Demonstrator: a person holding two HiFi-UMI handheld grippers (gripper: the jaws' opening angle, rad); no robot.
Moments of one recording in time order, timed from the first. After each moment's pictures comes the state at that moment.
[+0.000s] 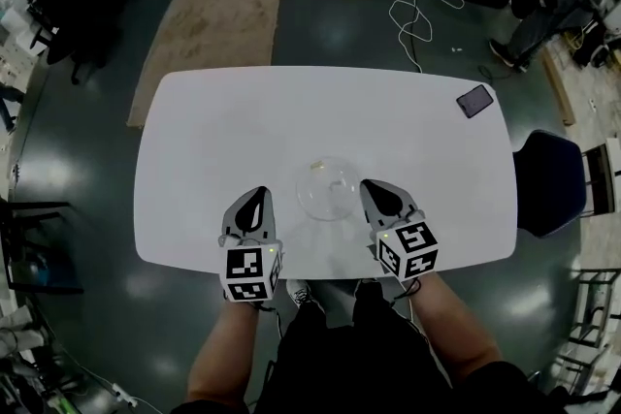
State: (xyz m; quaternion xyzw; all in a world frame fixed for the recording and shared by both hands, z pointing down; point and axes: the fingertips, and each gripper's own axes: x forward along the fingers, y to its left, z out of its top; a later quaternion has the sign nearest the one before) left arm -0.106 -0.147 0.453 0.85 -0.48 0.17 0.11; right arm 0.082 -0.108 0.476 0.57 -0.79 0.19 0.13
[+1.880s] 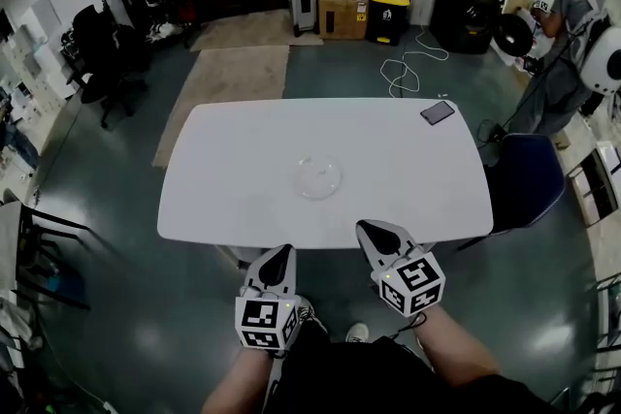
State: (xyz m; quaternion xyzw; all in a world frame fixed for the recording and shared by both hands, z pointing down) left arm -0.092 0.140 0.358 0.89 -0.44 0.11 0.10; right arm 0.051 0.141 0.351 0.54 -0.83 0.11 0.07
